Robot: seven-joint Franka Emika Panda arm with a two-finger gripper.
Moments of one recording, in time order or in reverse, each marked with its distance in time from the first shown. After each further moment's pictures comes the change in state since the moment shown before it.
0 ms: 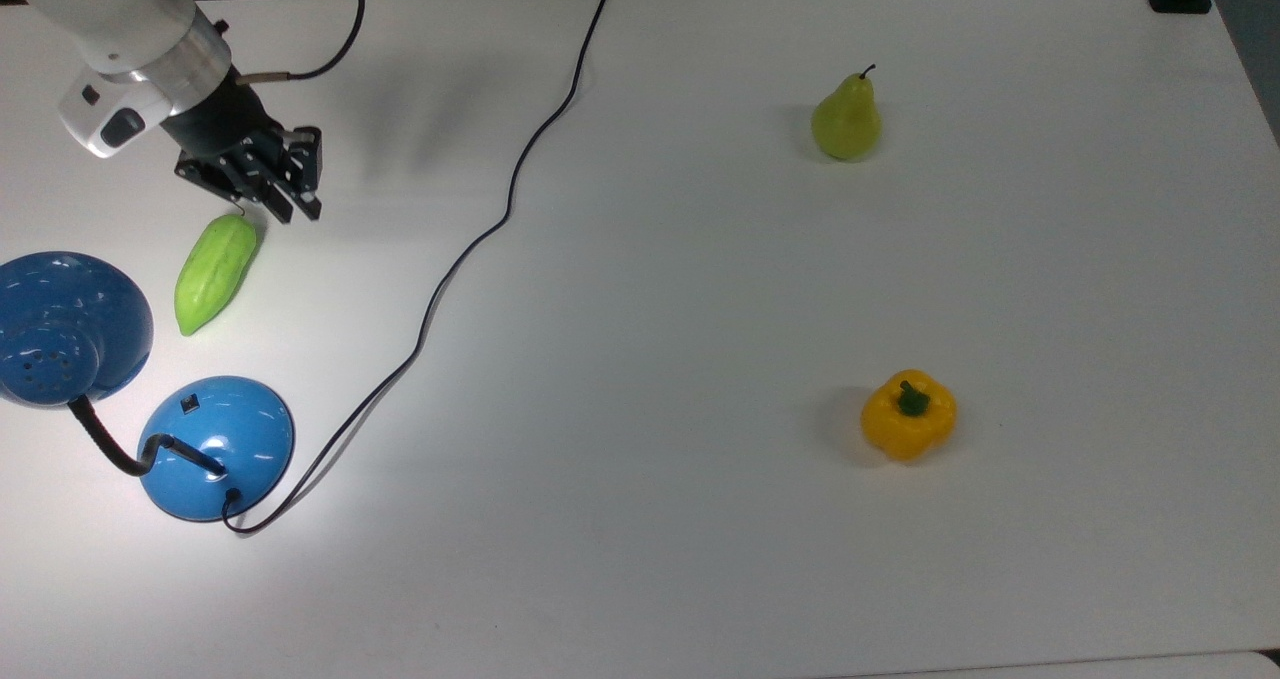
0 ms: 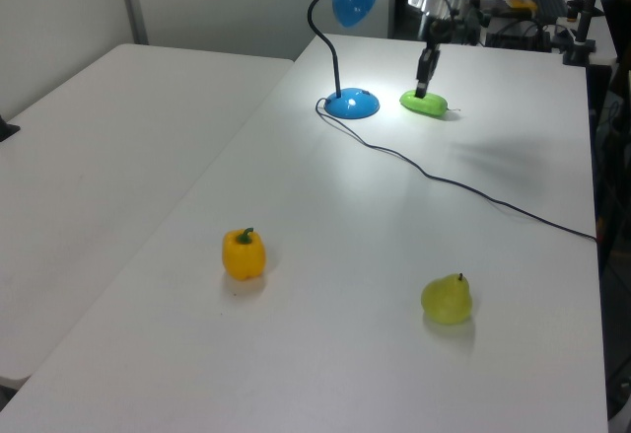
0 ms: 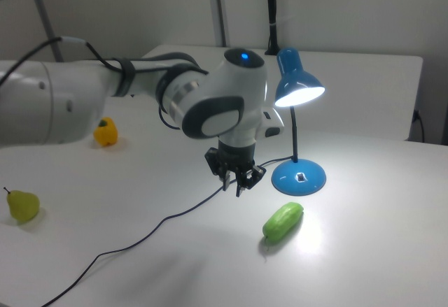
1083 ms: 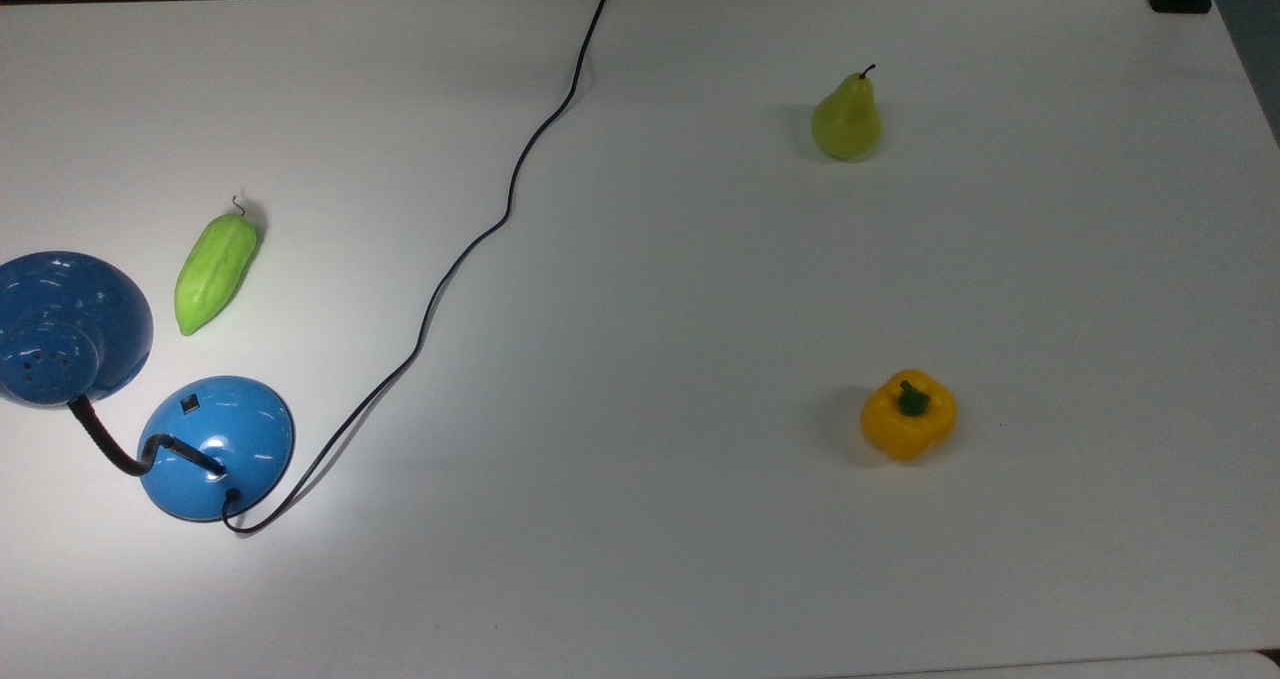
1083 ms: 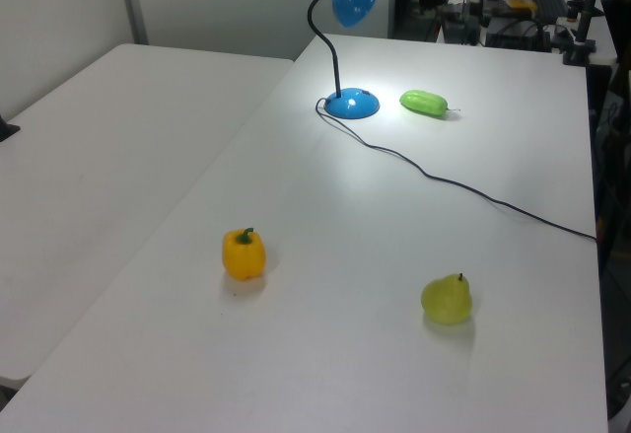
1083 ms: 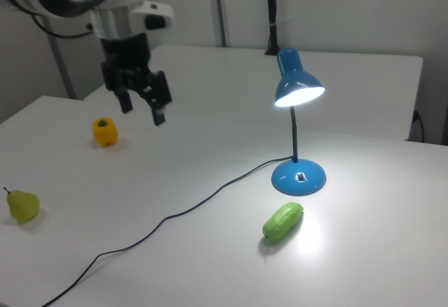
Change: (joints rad) arm 0.212 -0.445 -0.001 0.000 -0.279 -0.428 0.527
